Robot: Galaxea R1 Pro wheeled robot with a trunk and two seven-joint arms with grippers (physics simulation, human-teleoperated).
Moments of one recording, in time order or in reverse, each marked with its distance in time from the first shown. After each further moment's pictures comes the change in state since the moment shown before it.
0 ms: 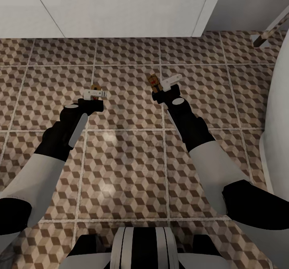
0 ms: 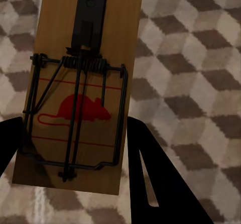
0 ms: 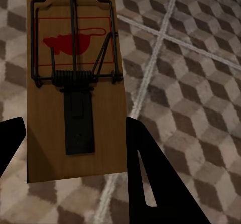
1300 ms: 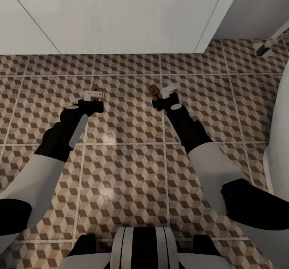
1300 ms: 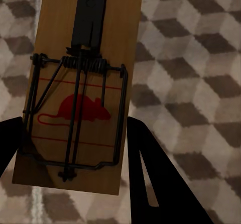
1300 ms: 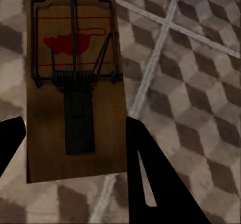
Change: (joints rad) left arm 0.006 0.000 0.000 0.002 0.002 0.002 0.000; right arm 0.003 0.000 -0.001 0.098 0.000 -0.003 0.000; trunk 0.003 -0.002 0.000
